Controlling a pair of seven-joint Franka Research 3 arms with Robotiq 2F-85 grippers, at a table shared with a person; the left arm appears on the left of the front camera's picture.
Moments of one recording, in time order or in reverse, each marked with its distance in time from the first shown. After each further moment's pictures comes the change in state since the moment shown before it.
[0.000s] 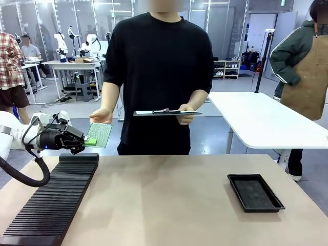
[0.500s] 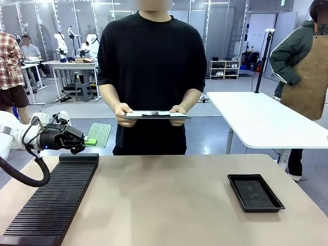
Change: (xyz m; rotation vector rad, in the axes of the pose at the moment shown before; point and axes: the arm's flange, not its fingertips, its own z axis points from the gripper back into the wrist) left arm 0.000 0.000 0.000 0.000 0.000 0.000; right arm 0.000 0.000 0.000 0.000 0.000 0.000
